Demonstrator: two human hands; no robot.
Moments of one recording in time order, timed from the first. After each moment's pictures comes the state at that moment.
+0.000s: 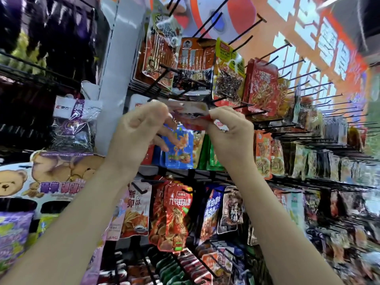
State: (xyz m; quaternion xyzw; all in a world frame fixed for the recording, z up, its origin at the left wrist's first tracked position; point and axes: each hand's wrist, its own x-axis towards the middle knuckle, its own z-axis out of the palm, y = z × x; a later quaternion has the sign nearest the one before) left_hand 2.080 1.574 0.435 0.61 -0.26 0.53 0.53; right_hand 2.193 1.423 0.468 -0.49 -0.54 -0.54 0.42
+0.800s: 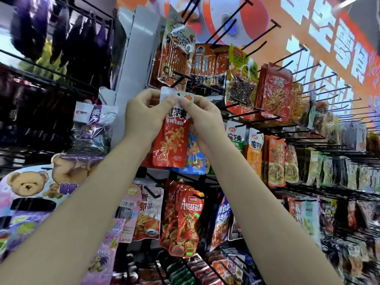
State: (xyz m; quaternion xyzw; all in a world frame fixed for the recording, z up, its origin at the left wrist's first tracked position) left_hand 2.102 1.602 0.481 0.58 -0.08 0.63 0.51; right_hand 2.176 1.501 0.503 -0.51 -0.50 -0.04 0.70
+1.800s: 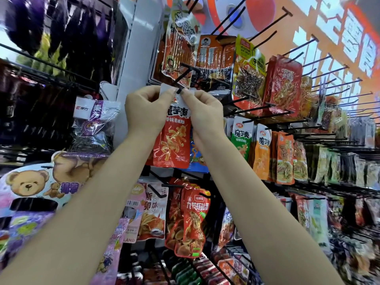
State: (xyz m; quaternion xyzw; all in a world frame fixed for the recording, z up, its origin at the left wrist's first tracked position) left_hand 2.116 1.618 0.485 0.56 -0.05 0.69 0.46; right_hand 2.176 1.532 0.502 -0.46 -0.45 -0.07 0.76
